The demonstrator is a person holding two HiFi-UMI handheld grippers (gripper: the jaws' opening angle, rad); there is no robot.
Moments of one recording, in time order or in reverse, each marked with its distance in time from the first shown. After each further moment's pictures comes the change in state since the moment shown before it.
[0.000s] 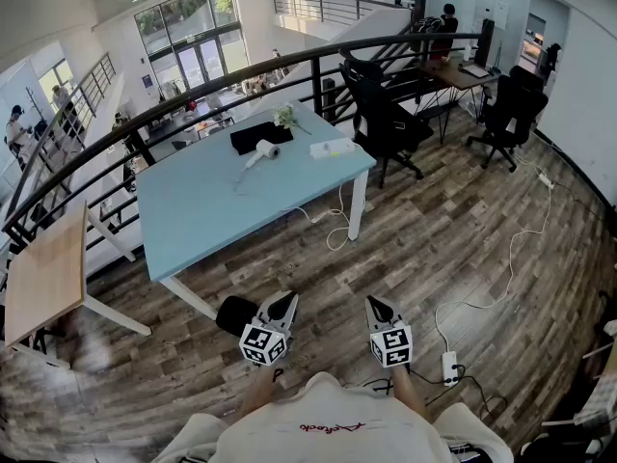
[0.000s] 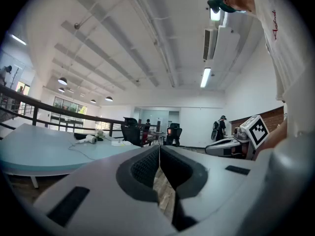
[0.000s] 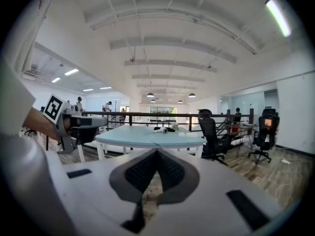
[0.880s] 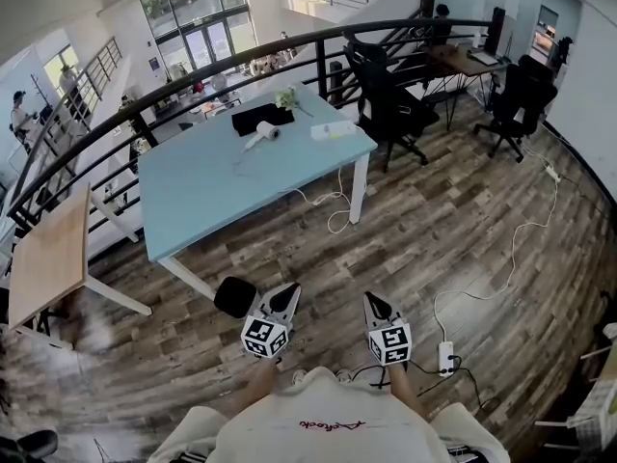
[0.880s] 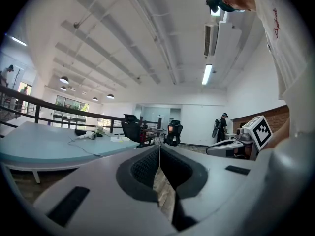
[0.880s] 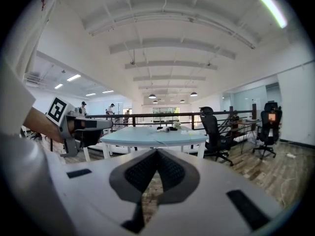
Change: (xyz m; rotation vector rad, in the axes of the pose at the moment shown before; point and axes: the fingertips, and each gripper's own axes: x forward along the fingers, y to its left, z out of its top) left arm 0.007 -0.040 -0.015 -0.005 0.033 0.026; right arm -0.029 -0.010 -0.020 0.035 -0.013 0.049
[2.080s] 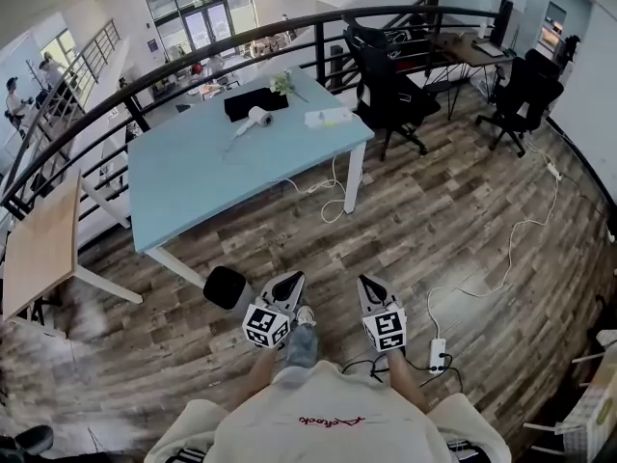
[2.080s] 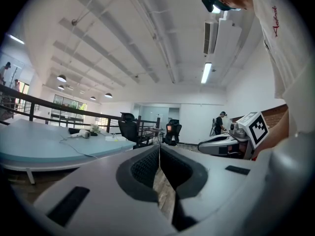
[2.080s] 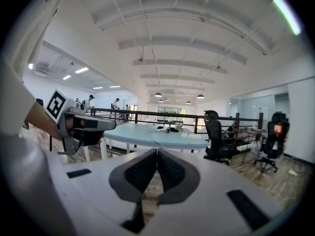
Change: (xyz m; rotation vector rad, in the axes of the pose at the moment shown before) left arm 0.062 -0.012 -0.013 0.006 0.004 -0.019; right arm 0.039 -0.043 0.007 -0.112 0.010 0.045
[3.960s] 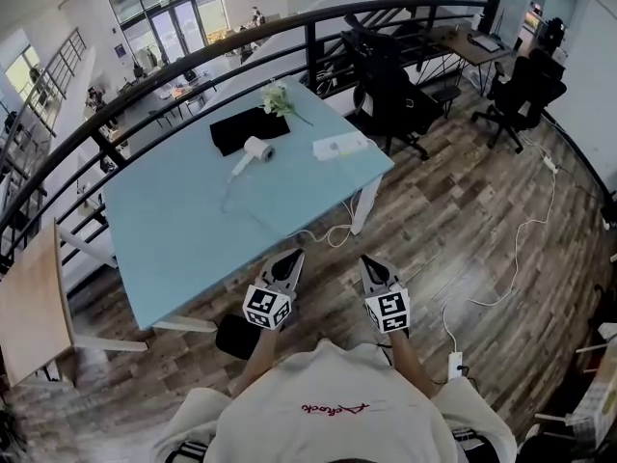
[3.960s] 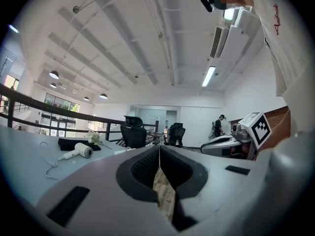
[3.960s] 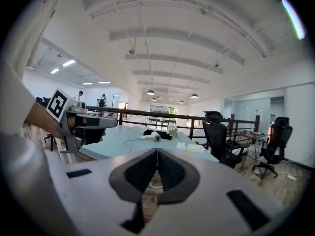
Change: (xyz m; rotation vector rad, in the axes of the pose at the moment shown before) left arm 0.179 0.285 0.058 0.008 -0.035 -0.089; right arm 0.302 -0.073 0.085 0.001 0.013 -0.103
